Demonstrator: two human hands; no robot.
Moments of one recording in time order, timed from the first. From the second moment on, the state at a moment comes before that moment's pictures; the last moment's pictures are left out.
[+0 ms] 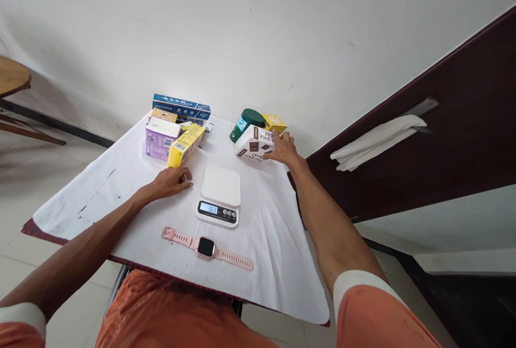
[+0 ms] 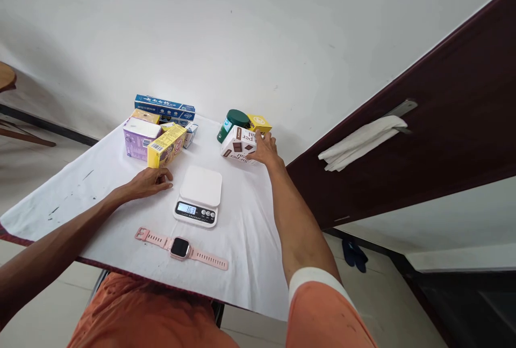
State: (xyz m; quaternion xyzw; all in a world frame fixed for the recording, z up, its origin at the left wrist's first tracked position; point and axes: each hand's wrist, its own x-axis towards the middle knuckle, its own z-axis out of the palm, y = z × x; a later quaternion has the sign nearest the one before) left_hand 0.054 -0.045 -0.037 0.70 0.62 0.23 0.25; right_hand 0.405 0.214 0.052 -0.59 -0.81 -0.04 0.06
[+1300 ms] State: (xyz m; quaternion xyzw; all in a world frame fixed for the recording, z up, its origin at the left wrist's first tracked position) left_hand 0.051 -0.051 -0.033 0.73 0.57 0.24 0.29; right_hand 0.358 0.029 0.098 -0.46 -0.84 0.21 0.18
